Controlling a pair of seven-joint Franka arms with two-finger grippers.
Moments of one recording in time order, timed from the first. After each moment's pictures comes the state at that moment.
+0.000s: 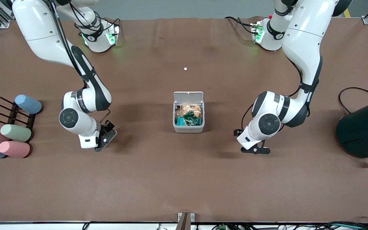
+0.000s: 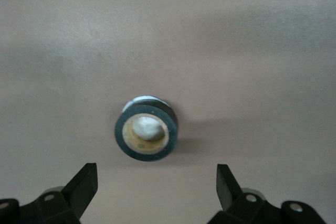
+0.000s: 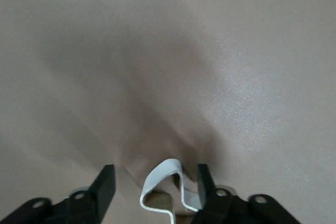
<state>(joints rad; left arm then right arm) -0.33 0.67 -0.05 -1.66 0.11 2.19 -0.32 0.17 0.59 0.02 -1.91 0.01 2.45 -0.70</state>
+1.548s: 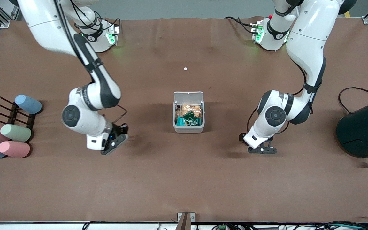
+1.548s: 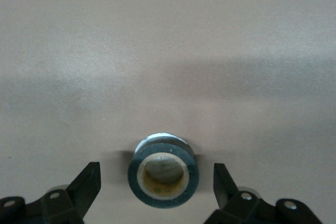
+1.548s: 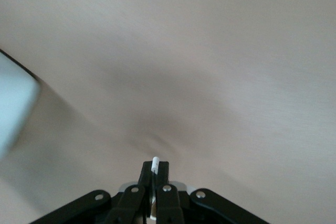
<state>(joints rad) -0.28 0.65 -0.06 -1.80 0.14 2.48 -0.36 0.31 0.54 0.09 -1.73 0.23 2.32 -0.29</state>
